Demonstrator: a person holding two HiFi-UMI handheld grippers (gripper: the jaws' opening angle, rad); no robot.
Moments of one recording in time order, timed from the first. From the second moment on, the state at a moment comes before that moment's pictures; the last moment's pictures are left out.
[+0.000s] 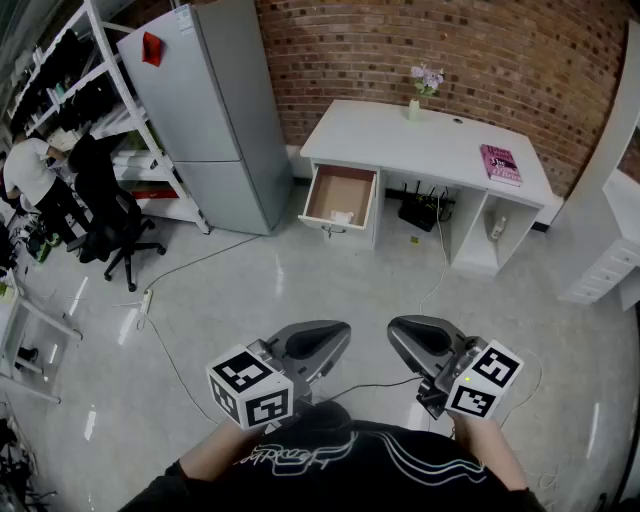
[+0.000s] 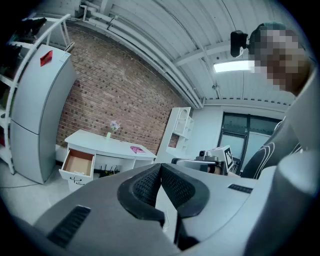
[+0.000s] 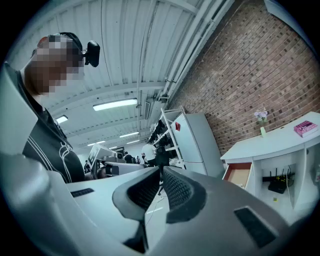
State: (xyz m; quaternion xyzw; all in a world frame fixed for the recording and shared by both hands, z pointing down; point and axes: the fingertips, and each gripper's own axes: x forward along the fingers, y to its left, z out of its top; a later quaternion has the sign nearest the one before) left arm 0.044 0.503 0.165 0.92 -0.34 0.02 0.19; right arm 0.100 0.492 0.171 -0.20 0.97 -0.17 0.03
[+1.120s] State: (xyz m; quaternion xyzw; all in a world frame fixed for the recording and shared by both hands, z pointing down) left arm -0.002 0.295 0.248 0.92 -0.32 0.04 0.24; right arm 0.057 0.287 0.252 -0.23 0.95 -0.22 -0.01
